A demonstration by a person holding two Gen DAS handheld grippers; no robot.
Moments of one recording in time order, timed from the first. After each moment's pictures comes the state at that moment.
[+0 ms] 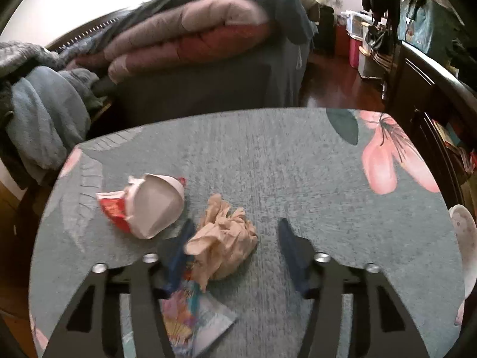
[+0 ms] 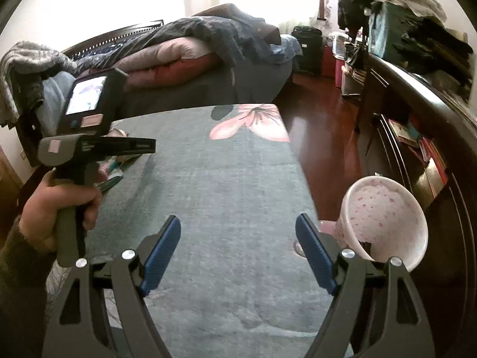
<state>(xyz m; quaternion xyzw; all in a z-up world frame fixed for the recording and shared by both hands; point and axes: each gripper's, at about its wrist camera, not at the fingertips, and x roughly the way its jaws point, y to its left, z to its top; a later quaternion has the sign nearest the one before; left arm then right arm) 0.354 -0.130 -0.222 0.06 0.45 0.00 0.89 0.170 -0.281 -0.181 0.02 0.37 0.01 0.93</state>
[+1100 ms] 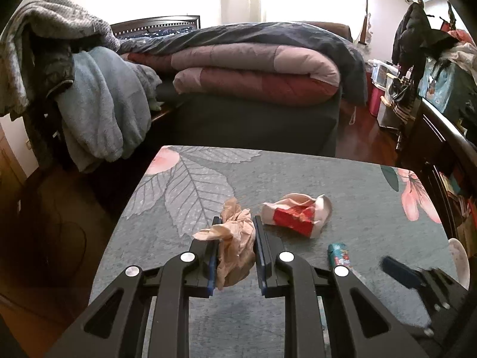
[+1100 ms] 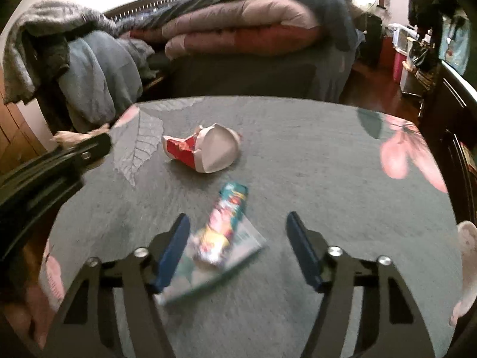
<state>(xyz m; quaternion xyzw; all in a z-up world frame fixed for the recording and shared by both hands) 0.301 0.027 -0.166 -0.02 0.38 0.04 0.93 0.322 -0.084 -0.213 0.00 0.45 0.11 0.89</state>
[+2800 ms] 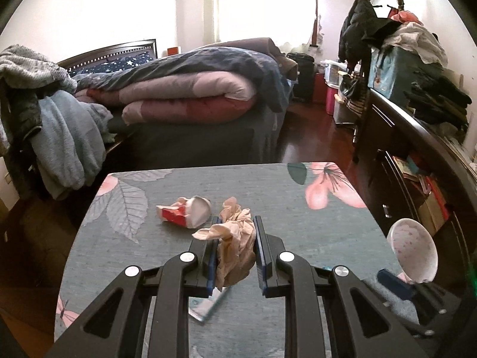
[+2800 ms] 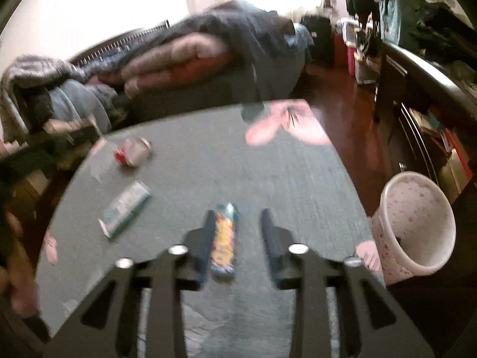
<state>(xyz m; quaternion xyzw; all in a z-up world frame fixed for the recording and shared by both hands) 0.238 -0.103 -0.117 0.02 0.34 -0.05 0.94 0.205 -0.252 -0.189 0.07 0.41 0.04 0.91</state>
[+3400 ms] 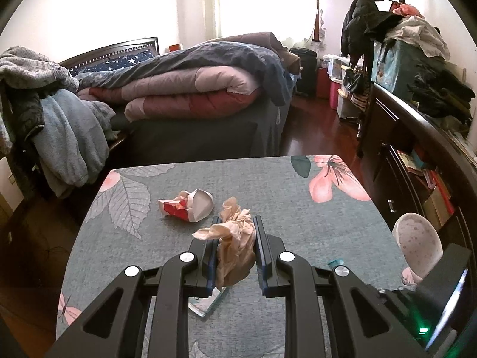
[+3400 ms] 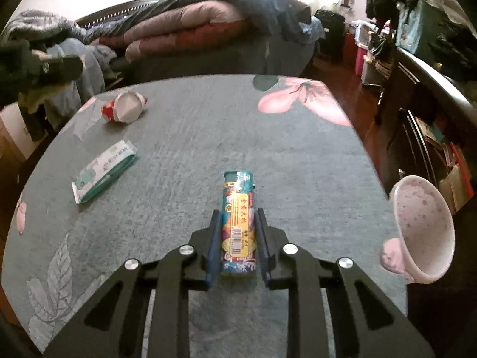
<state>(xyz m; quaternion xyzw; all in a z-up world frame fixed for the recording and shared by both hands) 0.237 -0.106 -0.124 0.03 0.35 -0.04 0.94 0.211 -0.224 -0.214 0.00 0.42 0.04 0.91</state>
